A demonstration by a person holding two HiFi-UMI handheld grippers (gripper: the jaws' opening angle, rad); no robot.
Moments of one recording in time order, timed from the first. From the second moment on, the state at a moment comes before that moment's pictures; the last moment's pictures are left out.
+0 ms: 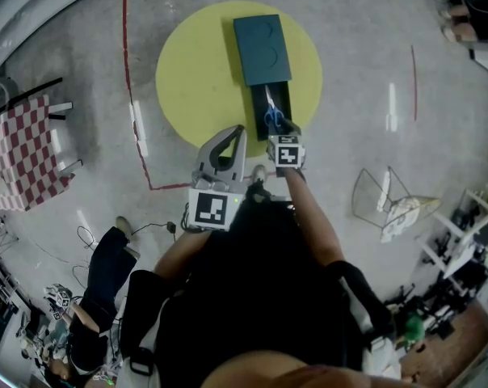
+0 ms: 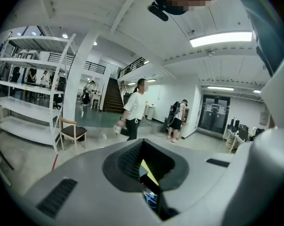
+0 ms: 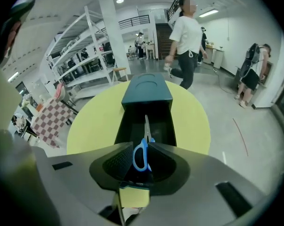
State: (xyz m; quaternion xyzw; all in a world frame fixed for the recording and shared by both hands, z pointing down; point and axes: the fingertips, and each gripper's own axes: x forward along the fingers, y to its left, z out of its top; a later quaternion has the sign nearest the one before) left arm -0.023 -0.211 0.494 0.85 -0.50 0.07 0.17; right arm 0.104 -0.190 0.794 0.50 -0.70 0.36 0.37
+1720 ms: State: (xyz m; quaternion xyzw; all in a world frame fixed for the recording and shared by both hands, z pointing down) left arm -0.038 -0.215 0.508 0.84 -0.50 0.07 0.19; right arm 0.120 -0.183 0.855 0.44 -0.60 0.44 0.51
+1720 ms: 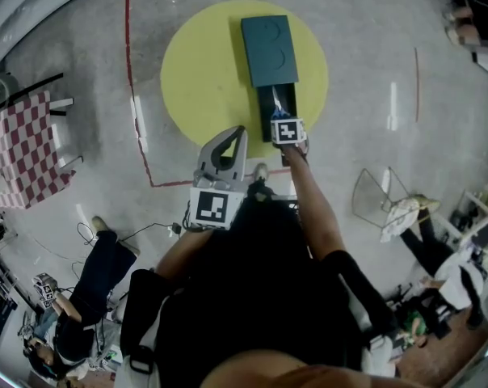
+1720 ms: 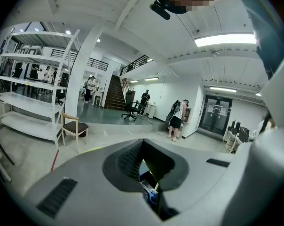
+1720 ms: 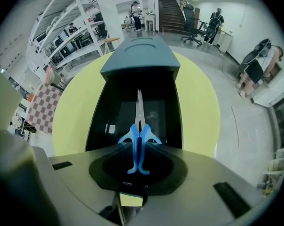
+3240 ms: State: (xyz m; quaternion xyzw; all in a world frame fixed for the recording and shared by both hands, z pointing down) left arm -0.032 -0.210 0.464 0.84 -0.52 0.06 0.13; right arm 0.120 -0.197 0.727 0.47 -0.70 0.38 0.37
